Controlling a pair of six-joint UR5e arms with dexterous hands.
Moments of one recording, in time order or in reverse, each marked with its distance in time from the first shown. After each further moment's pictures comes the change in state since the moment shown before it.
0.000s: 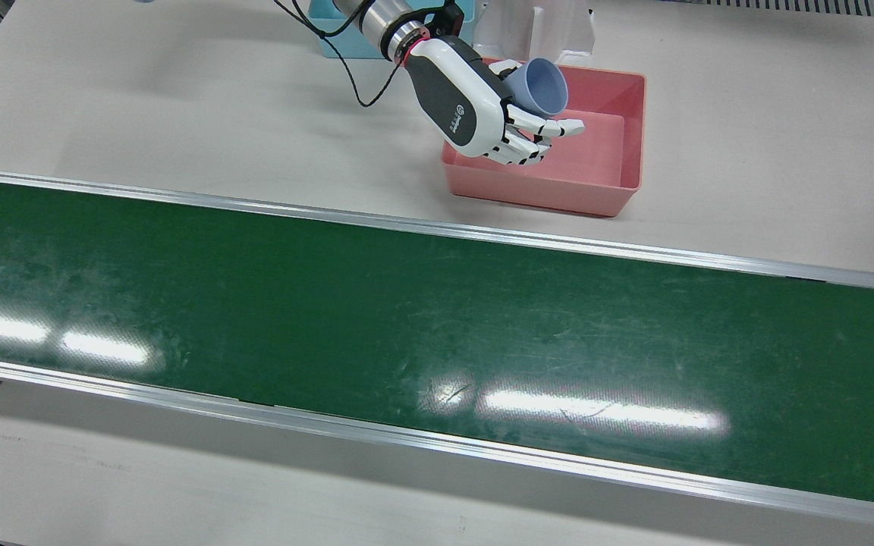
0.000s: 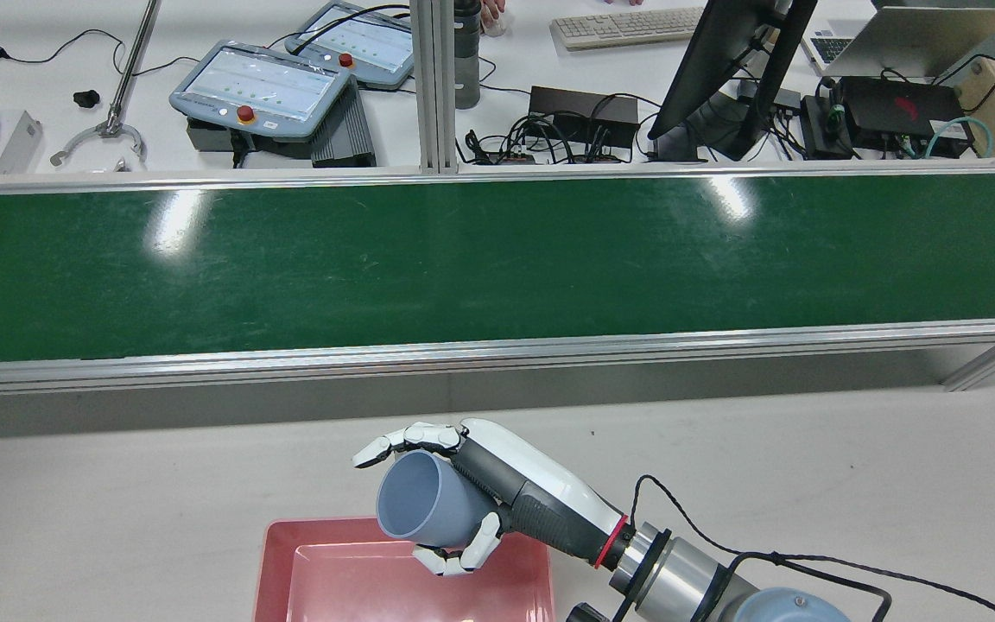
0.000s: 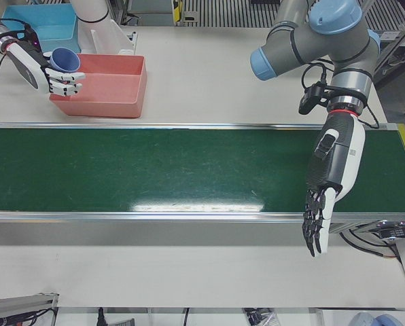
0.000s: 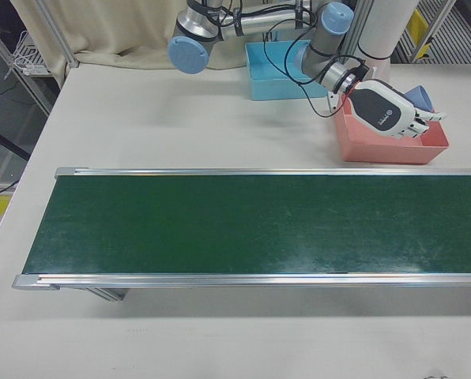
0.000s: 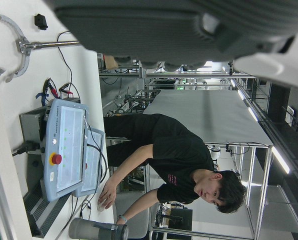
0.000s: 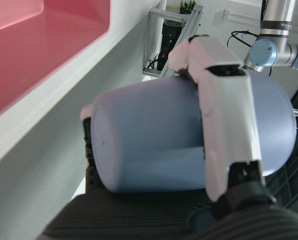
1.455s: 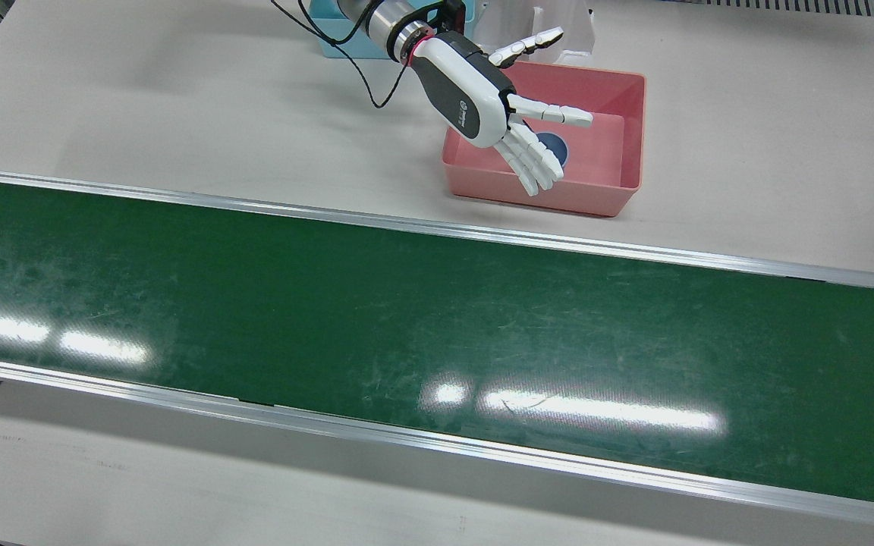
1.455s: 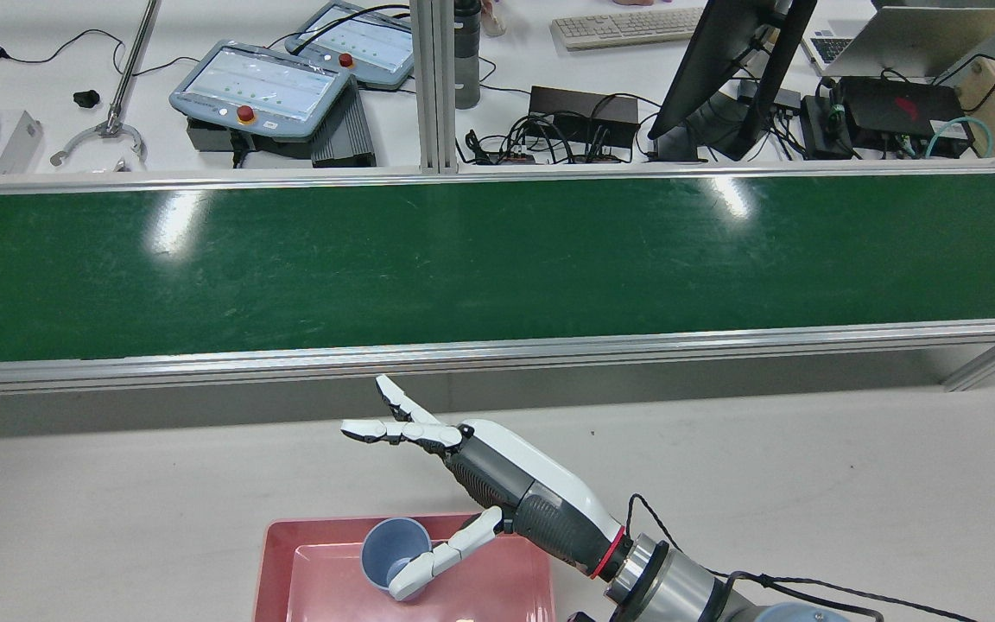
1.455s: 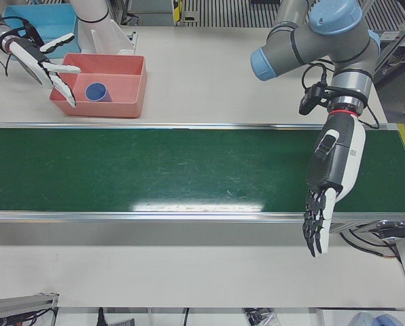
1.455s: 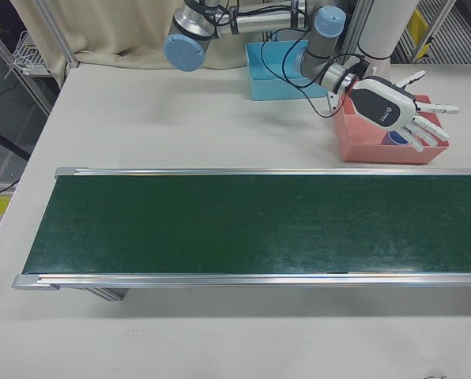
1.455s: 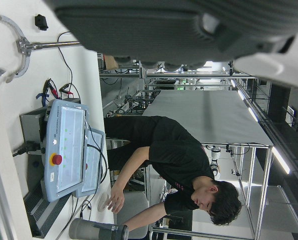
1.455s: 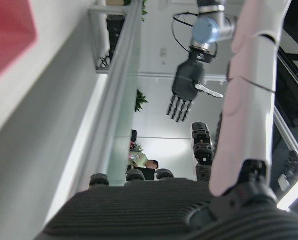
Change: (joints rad) left arm 0.000 0.000 0.003 -0.002 0.000 0.000; right arm -0.019 -0.036 0.005 0.173 0.038 0.137
